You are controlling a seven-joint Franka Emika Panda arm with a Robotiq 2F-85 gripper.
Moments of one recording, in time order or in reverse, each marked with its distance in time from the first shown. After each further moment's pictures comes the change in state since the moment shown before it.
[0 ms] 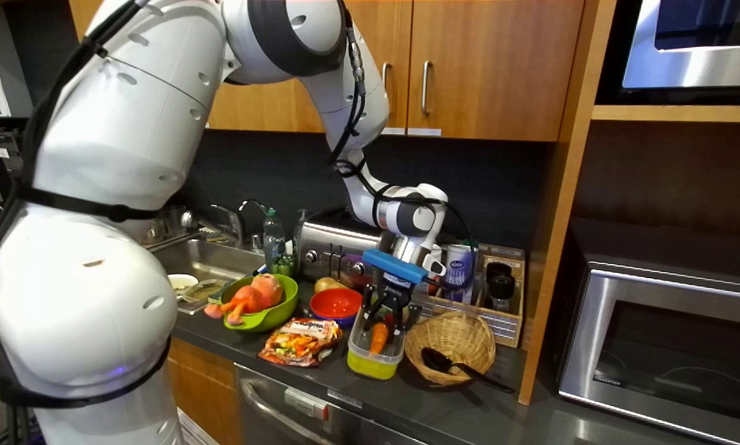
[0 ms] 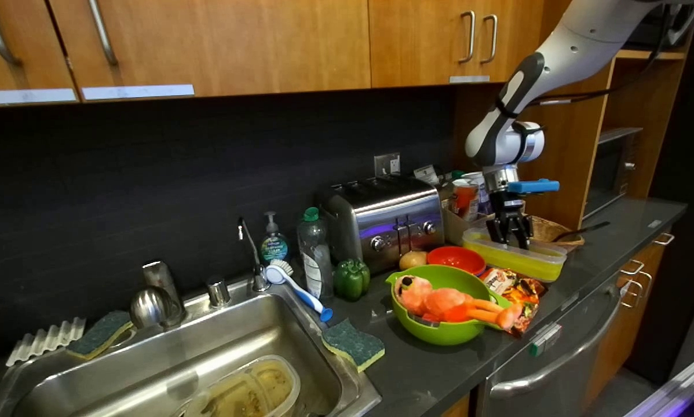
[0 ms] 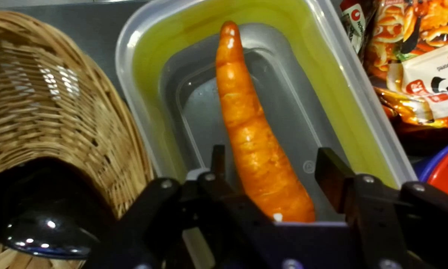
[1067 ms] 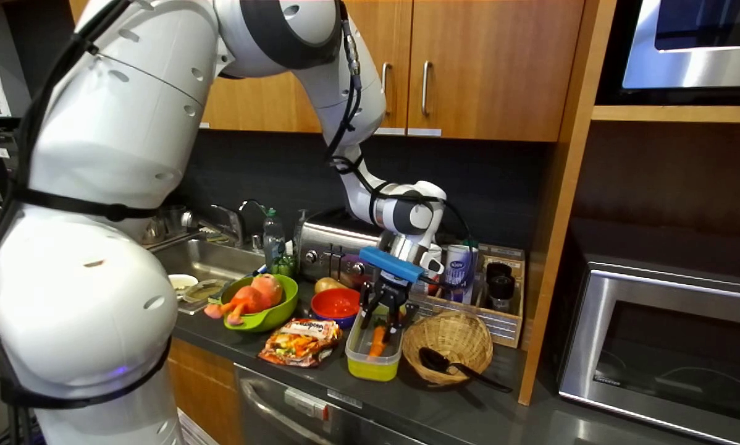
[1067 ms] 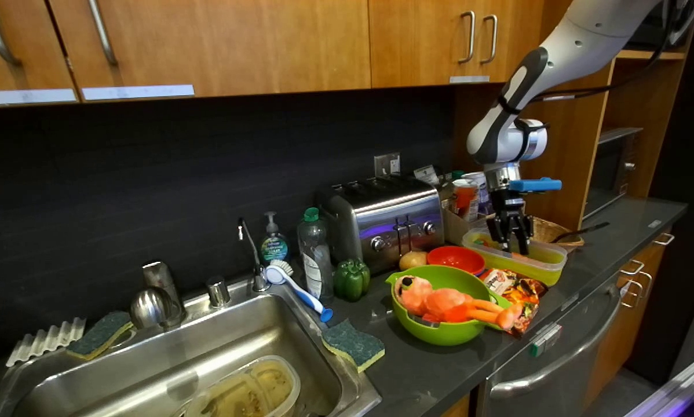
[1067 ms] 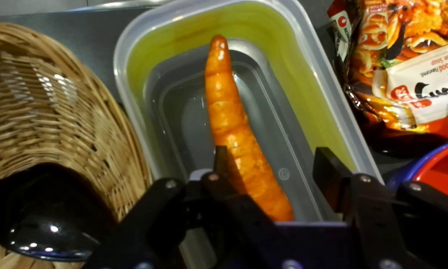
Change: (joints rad) arm 0.001 -0.034 0.002 -0.035 0.018 0.012 -0.001
